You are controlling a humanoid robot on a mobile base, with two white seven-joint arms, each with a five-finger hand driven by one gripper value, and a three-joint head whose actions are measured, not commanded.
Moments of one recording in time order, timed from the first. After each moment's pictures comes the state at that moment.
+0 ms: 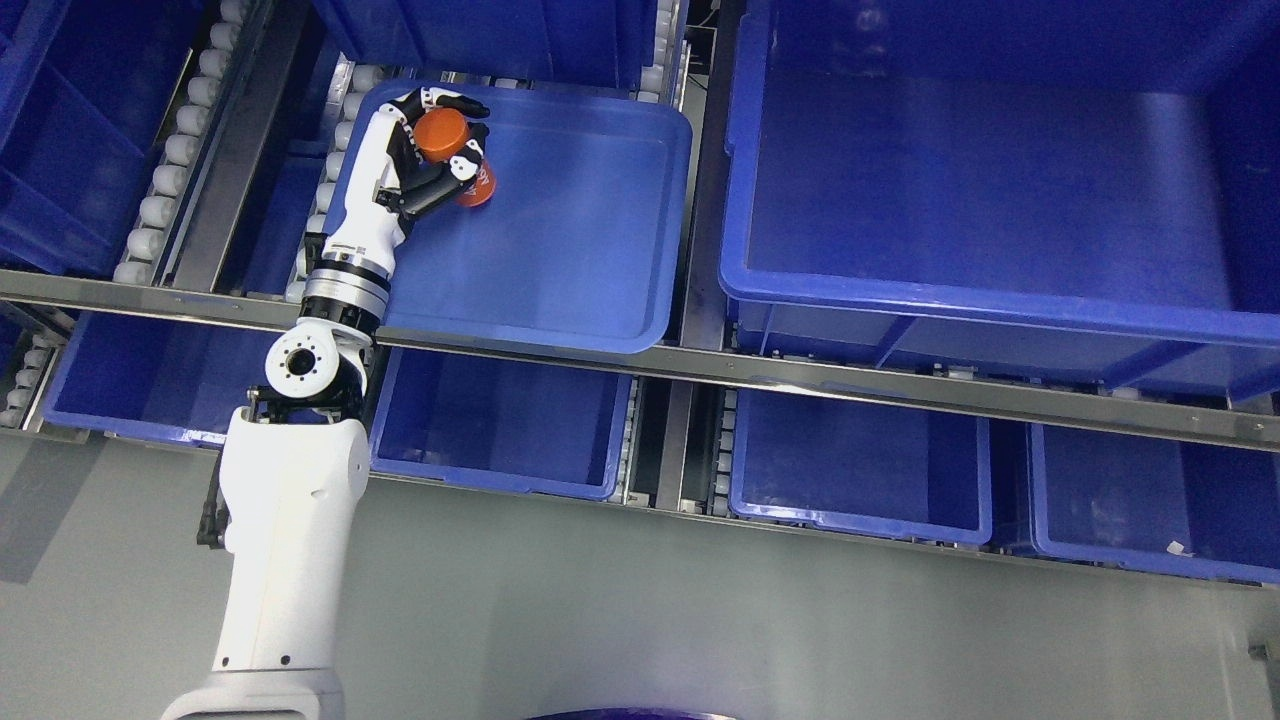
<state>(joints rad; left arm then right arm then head) -0.46 0.00 0.06 -1.33 0.03 -0.15 -0.24 0.00 0.00 0.00 0.00 0.00 -0.02 -0.06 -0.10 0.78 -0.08</state>
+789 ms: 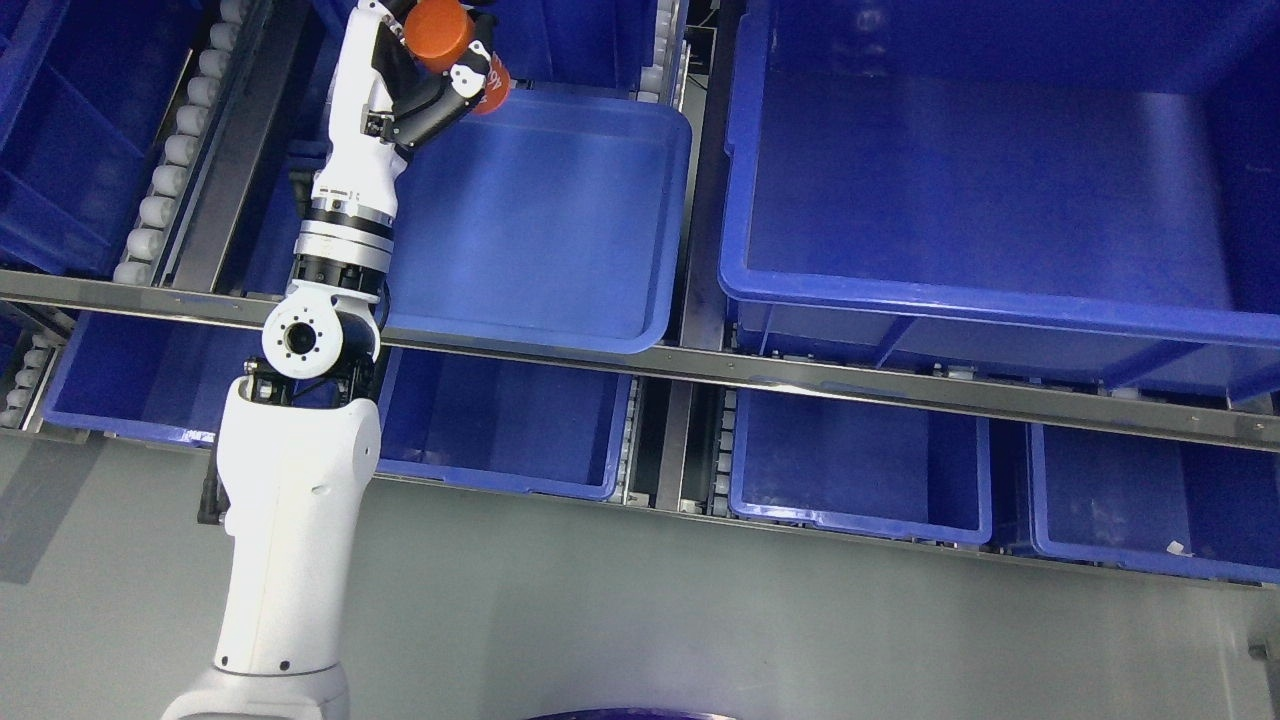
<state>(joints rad) -0.46 0.00 -0.03 -1.55 0.07 -0.18 -0.12 0.00 0.00 0.00 0.00 0.00 -0.02 -0.06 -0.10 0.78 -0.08</state>
